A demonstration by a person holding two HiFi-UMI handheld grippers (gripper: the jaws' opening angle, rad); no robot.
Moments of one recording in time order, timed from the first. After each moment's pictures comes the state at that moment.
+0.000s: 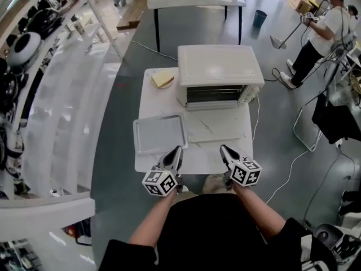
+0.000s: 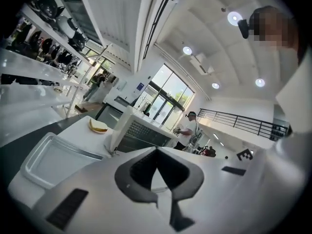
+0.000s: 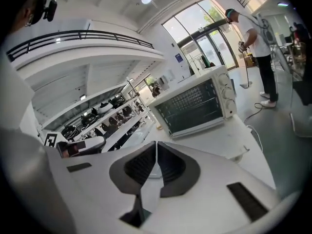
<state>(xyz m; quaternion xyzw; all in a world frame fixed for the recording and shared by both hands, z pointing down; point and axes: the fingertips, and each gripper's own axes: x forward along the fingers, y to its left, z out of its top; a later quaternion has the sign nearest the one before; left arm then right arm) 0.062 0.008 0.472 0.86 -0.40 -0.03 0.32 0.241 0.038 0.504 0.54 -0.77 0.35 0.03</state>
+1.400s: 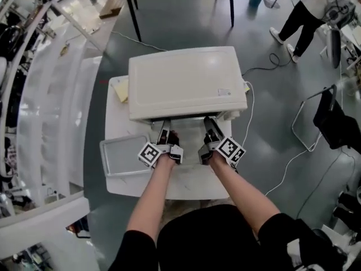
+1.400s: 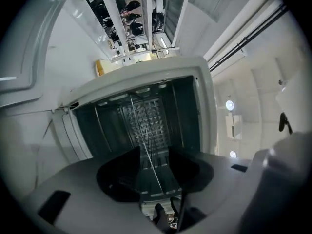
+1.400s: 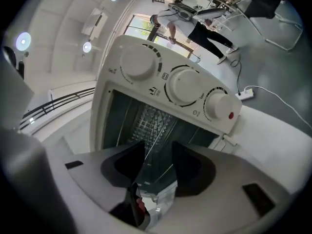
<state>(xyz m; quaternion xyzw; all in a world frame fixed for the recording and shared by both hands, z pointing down) 0.252 -0.245 0.609 0.66 -0.39 -0.31 0.56 0.442 -0.208 0.616 0.55 -0.62 0.50 -0.26</state>
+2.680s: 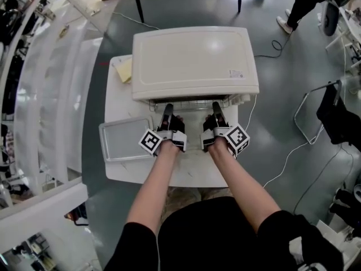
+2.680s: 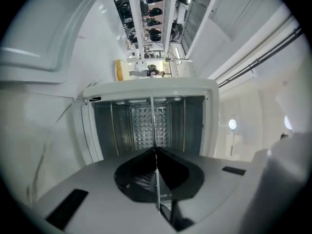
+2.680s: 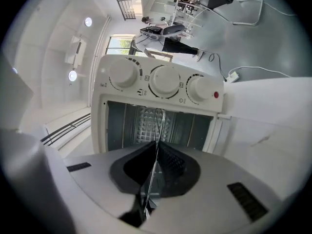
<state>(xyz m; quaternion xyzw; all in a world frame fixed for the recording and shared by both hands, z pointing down) 0.226 -0.245 0.621 0.59 -0.38 -0.38 0.60 0.428 -0.212 0.618 0.54 -0.53 0.54 -0.37</state>
